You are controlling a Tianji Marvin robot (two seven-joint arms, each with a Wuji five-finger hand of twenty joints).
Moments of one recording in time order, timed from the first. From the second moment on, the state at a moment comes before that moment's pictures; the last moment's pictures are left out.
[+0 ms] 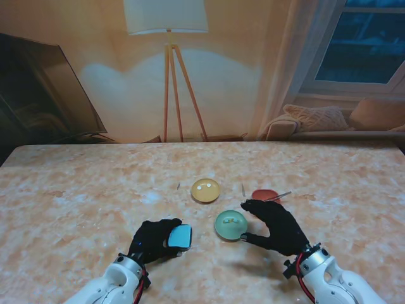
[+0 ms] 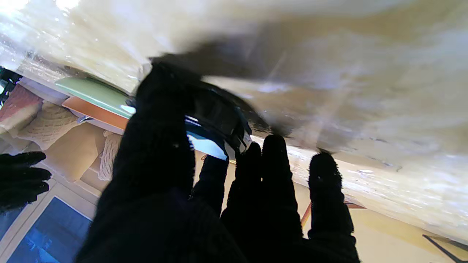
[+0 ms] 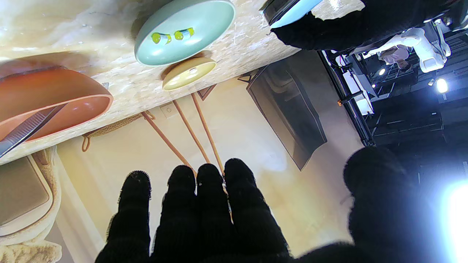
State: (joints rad) left arm 1.73 -1.10 -1.07 -1.56 0.83 0.04 0.24; right arm -1.82 -1.10 1.34 -1.61 -0.83 -0.48 -0.29; left_hand 1.03 -0.41 0.04 -0.16 0.41 0.15 0.25 0.50 0.49 0.14 0.37 0.43 0.46 0.05 0.39 1.22 0.10 0.16 0.79 0.46; right_hand 0.37 -0.23 0.39 -0.04 0.51 0.20 0.12 0.27 0.55 0.13 0.10 0.12 0.47 0.02 0.10 0.11 0.21 0.12 0.37 0.38
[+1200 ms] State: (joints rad) left arm 1.76 -1.08 -1.11 -1.61 0.90 0.05 0.13; right arm -1.82 -1.10 1.33 -1.61 -0.82 -0.47 -0.28; left_hand 0.66 -0.31 0.32 -0.09 0.25 0.27 0.04 0.27 0.19 0.31 0.14 0.22 0.10 0.34 0.14 0.88 -0.03 0.24 0.52 0.28; right_hand 0.39 -0.23 0.39 -0.04 0.51 0.19 0.12 0.27 0.55 0.13 0.10 0.12 0.47 0.02 0.10 0.11 0.21 0.12 0.37 0.38
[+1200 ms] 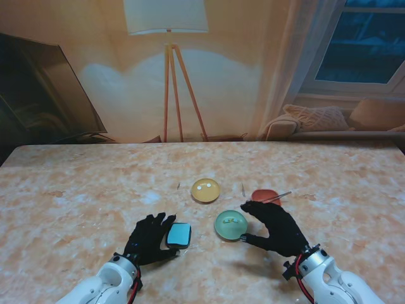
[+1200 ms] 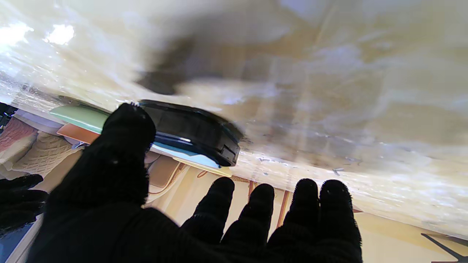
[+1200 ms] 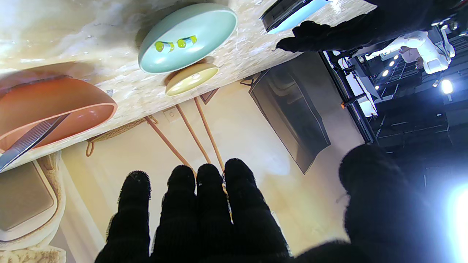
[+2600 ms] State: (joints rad) left arm 1.70 -1.09 -1.06 -1.50 0.84 0.04 0.25; right arm -1.78 -1.09 1.19 -1.74 -0.72 -0.20 -0.12; left_hand 0.73 -0.31 0.25 -0.11 0.33 0.24 0.32 0.68 0.26 0.24 0.32 0.41 0.15 0.31 0.13 0.92 -0.03 0.21 0.55 0.29; right_hand 0.68 -0.09 0.41 0.17 1.00 0.16 0.52 0.38 1.18 0.14 1.38 1.01 1.02 0.15 1.53 0.87 0.66 0.20 1.71 1.04
